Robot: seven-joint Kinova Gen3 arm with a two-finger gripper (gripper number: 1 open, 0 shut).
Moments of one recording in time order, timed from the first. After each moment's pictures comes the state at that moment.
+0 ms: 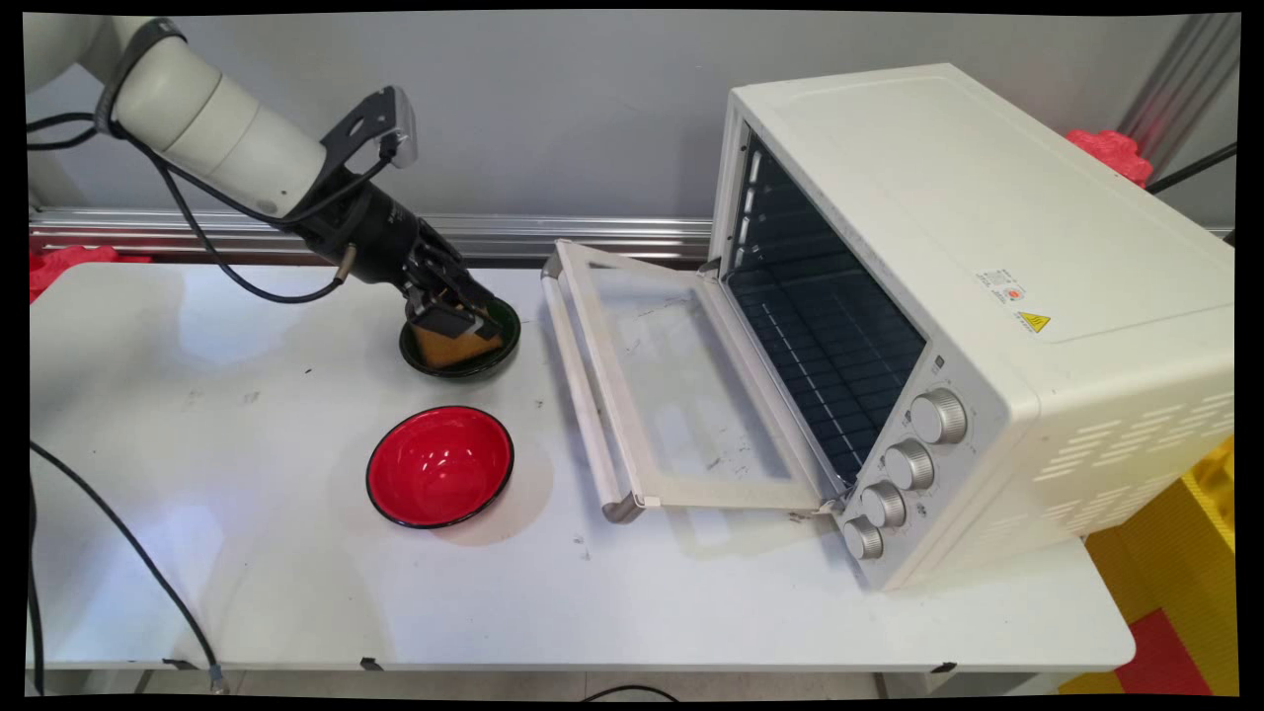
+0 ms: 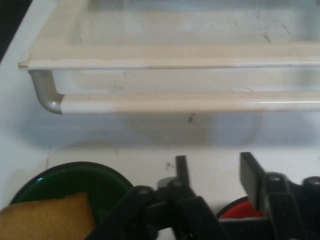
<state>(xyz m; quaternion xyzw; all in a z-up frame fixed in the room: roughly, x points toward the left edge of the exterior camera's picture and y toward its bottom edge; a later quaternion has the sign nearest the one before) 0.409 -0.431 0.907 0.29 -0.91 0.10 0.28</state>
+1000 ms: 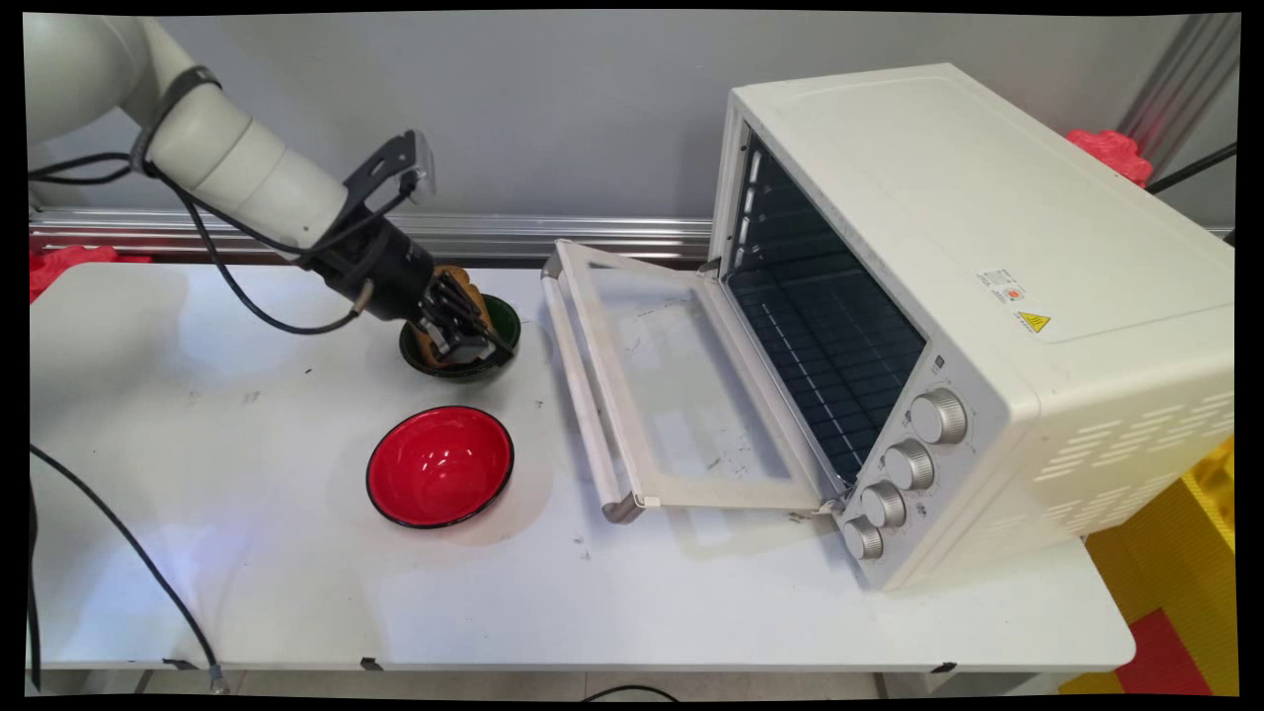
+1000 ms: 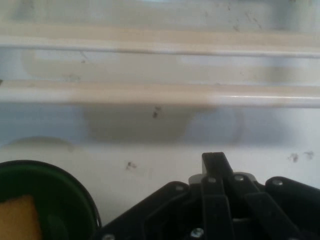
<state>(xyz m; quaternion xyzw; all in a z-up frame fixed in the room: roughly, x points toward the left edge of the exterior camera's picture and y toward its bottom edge) 0.399 -0.430 0.876 0.30 -0.91 0.06 0.30</state>
